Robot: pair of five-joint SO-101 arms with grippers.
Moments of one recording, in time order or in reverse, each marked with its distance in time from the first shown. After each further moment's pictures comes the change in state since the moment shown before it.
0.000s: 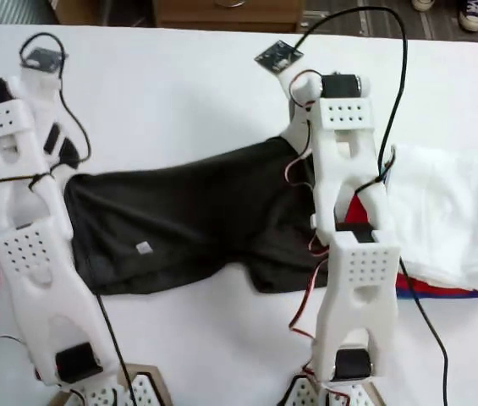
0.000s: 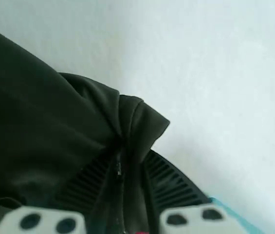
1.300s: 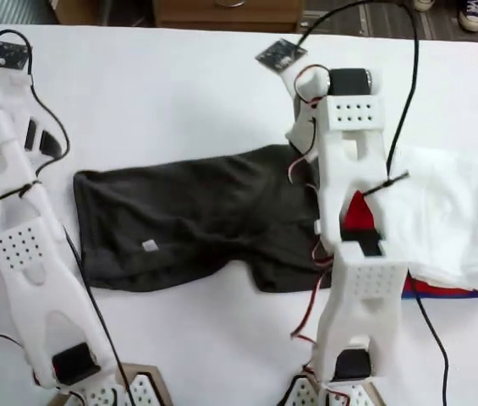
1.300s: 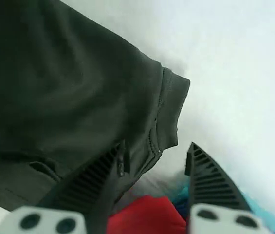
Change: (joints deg) left arm -4.4 10.9 -19.0 1.2 3.8; right arm -0.2 -9.3 2.6 8.3 2.1
